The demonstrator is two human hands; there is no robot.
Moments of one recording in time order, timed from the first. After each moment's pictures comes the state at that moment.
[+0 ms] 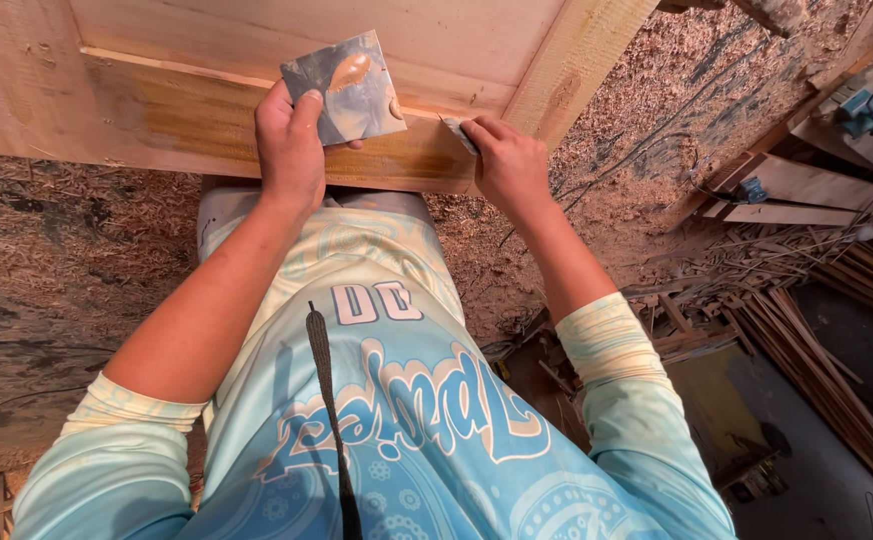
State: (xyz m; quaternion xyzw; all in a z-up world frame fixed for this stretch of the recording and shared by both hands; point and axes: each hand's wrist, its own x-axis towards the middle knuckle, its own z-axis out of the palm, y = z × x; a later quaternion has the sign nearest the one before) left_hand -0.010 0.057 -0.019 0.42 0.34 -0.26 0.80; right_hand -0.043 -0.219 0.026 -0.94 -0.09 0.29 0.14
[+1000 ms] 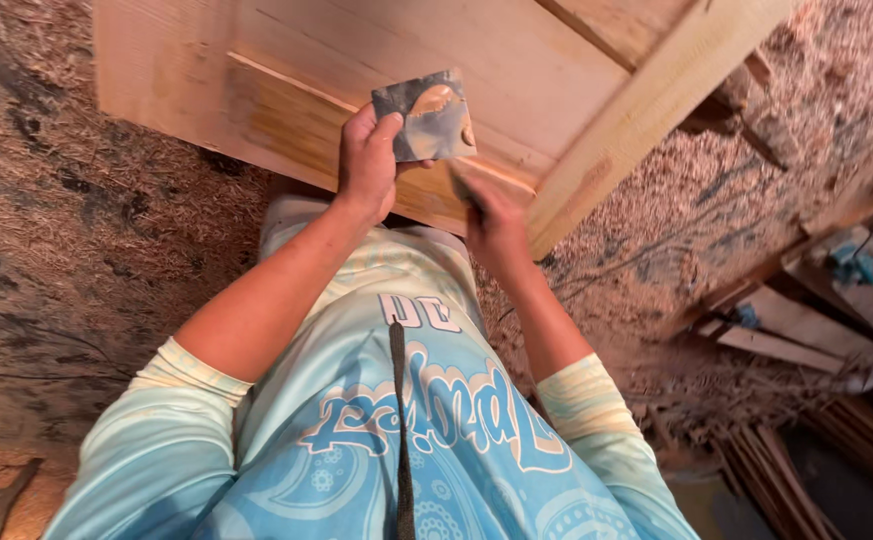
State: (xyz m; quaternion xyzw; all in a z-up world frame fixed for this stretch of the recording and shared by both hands) left_hand -0.003 0.049 -0.008 0.35 0.40 -0.20 0.82; right_hand -0.038 -0.143 0.055 -0.88 -0.03 0.22 0.41
